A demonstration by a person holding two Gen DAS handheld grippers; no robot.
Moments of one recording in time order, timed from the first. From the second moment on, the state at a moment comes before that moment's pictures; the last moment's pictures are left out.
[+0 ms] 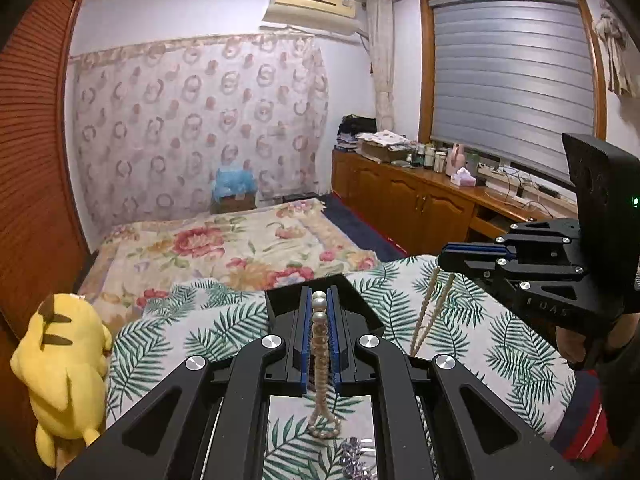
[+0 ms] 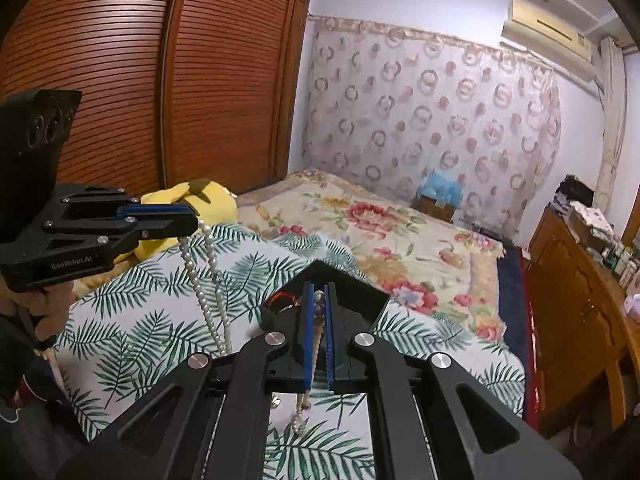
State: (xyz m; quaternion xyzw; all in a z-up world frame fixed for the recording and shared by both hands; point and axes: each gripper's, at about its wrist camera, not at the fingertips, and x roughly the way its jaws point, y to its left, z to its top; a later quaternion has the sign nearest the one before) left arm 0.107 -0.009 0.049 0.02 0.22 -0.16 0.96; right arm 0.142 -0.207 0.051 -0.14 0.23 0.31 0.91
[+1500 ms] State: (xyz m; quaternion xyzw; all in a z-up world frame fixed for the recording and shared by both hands) left arm 0.252 -0.012 0.043 0.00 0.27 -0.15 0.95; right arm 0.300 -0.175 0.015 -0.13 0.28 0.33 0.89
